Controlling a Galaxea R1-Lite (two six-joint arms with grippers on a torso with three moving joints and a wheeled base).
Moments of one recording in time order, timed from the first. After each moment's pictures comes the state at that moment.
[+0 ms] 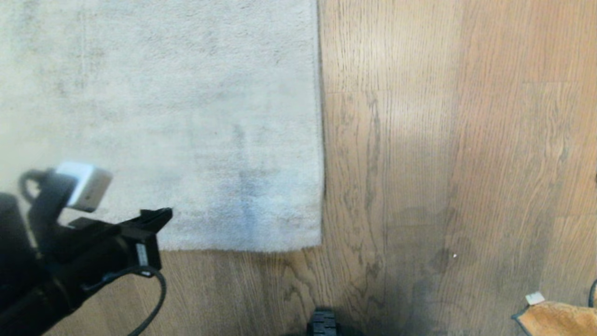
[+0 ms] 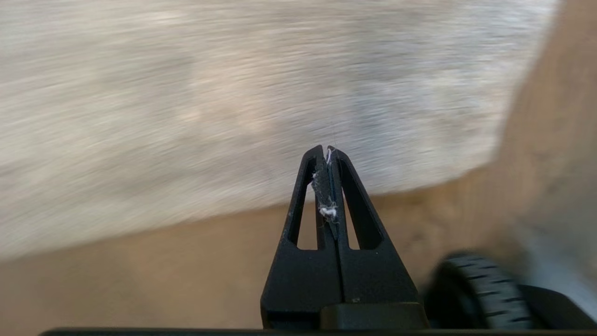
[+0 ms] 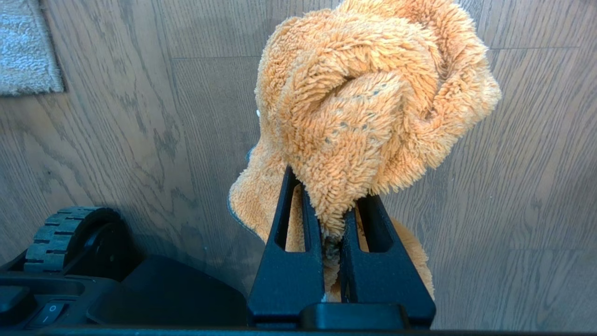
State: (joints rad) left arm -0.49 1.14 -0.37 -0.54 0.27 -0.06; right arm 0.00 0.00 0.00 0.00 0.01 -0.03
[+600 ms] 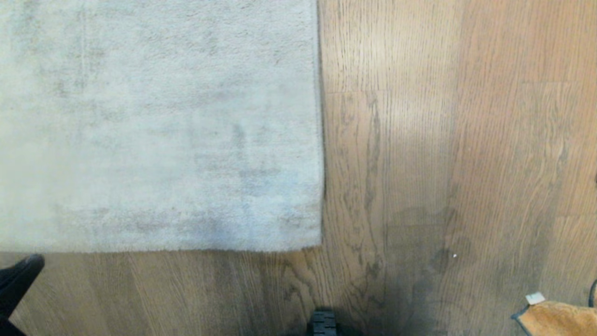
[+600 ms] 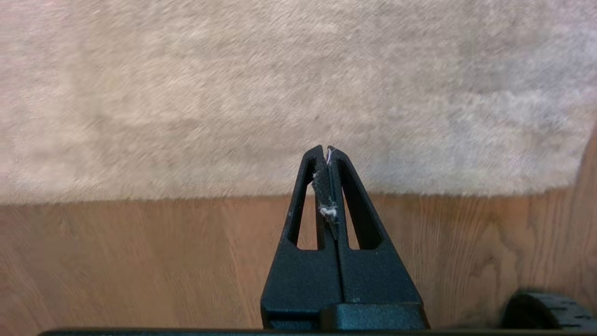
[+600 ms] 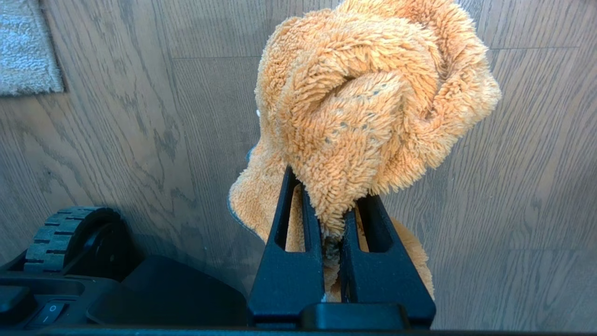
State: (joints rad) left arm -0.10 0.59 -0.13 -0.44 0.12 0.00; right arm 0.00 0.00 0.00 0.00 0.01 -0.03
